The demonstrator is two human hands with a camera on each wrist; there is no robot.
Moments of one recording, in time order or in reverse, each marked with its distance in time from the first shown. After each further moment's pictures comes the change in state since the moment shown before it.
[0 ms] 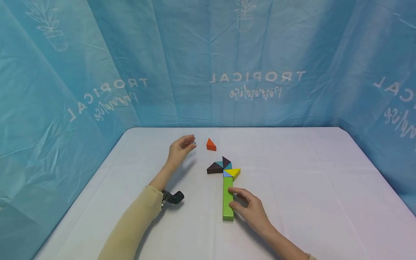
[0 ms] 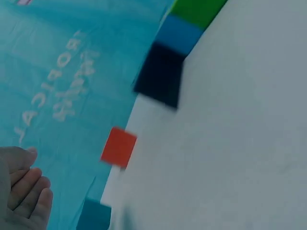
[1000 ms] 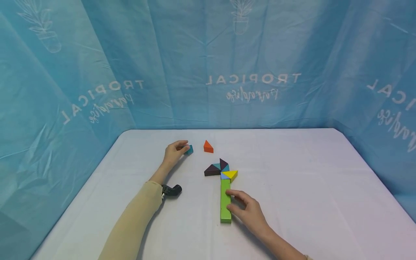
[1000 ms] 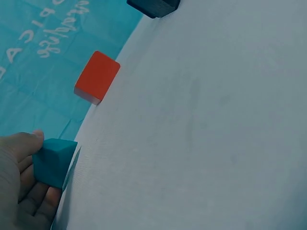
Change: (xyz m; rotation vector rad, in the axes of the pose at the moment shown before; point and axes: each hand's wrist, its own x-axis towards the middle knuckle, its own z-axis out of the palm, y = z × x) left_hand 0.017 -0.061 -0.006 0.137 0.001 -0.093; right_hand 0.001 0.001 -0.001 0.003 -0.001 0.044
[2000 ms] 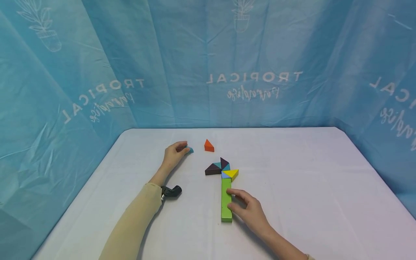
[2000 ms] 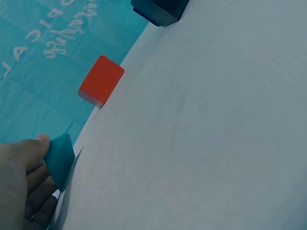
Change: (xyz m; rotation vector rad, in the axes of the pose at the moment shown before) left_hand -0.008 -0.001 -0.003 0.069 0.005 0.000; right_hand 0.001 0.000 -0.001 -0.006 -0.008 -0.001
